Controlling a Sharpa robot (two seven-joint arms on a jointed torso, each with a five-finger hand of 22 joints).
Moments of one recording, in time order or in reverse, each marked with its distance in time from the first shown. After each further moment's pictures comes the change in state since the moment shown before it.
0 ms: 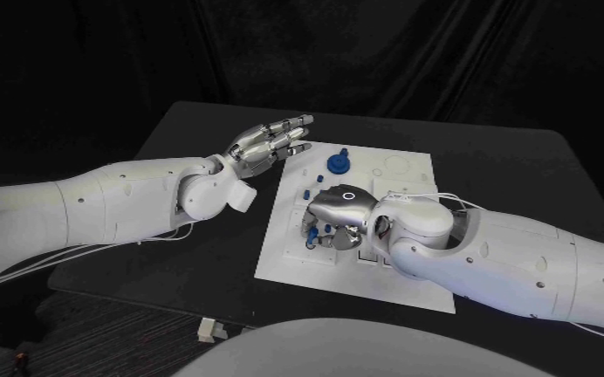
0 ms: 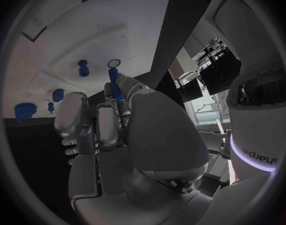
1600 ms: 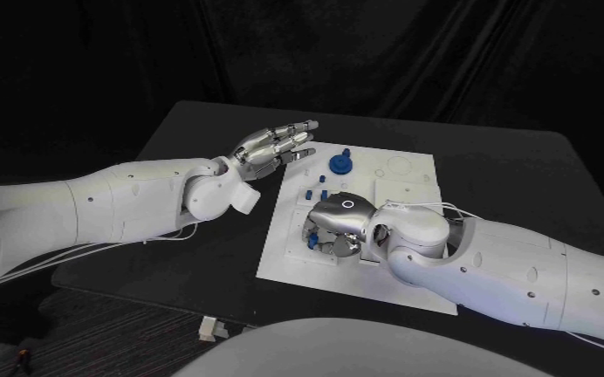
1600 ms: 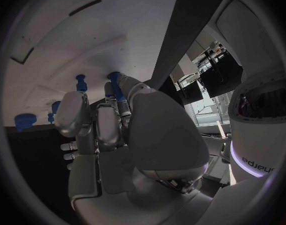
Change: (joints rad) left arm -0.012 0.013 0.000 -0.021 0.000 0.023 -0.021; left_hand -0.004 0.012 0.003 -0.003 0.000 0.000 0.000 0.004 0.000 0.000 0.000 0.000 0.000 0.000 0.000 0.000 0.000 0.000 0.000 0.000 0.000 -0.002; right arm -0.040 0.021 0.003 -0.036 -0.040 -0.006 0.004; right_hand -0.026 -0.016 0.008 -0.008 -0.015 -0.042 0.013 -0.041 -0.010 0.013 -0.015 -0.010 0.009 0.005 0.005 -0.009 -0.027 0.000 -0.007 0.007 -0.034 0.000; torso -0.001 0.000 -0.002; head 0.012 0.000
